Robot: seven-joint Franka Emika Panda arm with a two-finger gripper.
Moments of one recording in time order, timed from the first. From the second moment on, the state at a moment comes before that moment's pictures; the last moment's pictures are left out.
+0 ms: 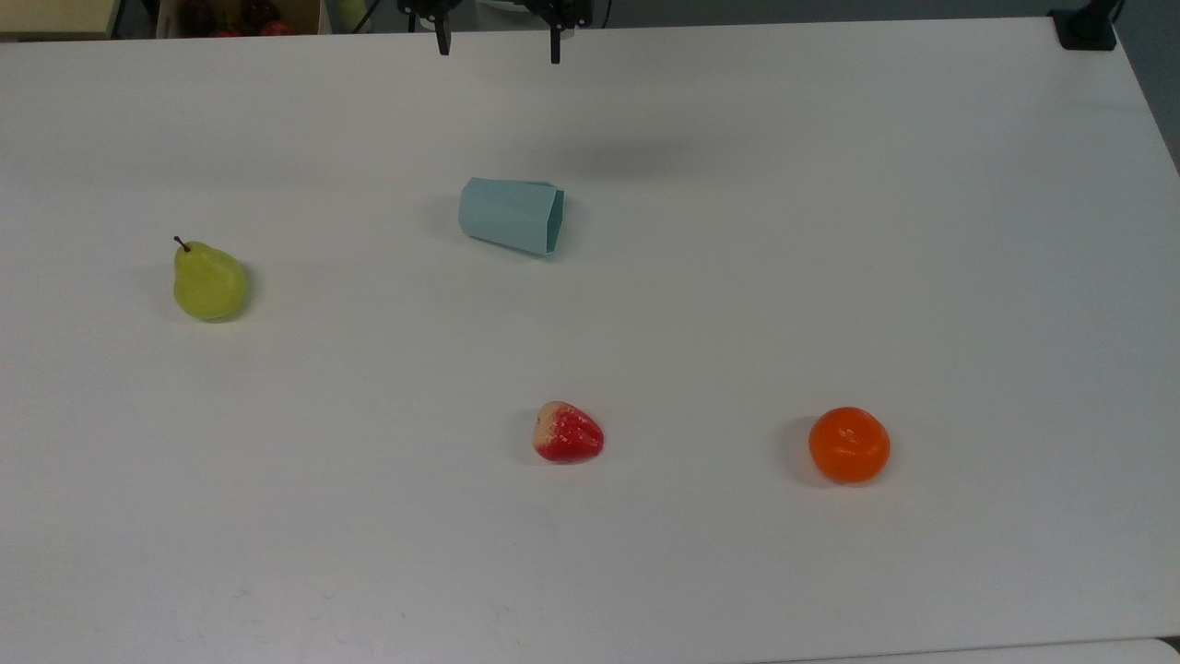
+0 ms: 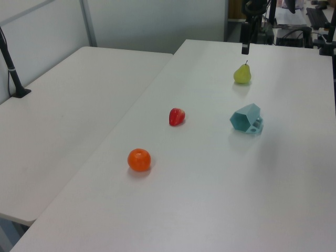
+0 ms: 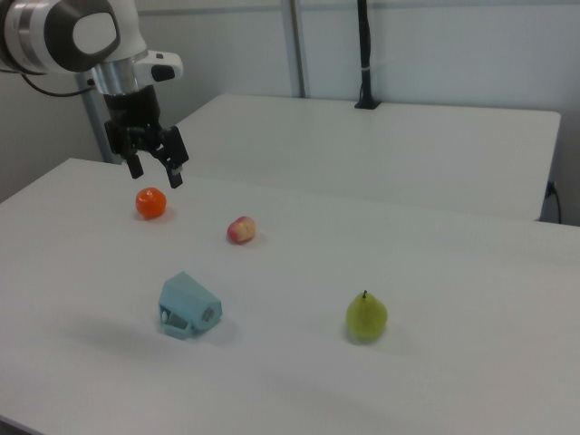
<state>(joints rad) 0.13 0.04 -0.03 -1.62 -0.03 1.67 0.12</state>
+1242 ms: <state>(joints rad) 0.20 0.10 -0.01 -1.65 -0.14 1.66 0.15</state>
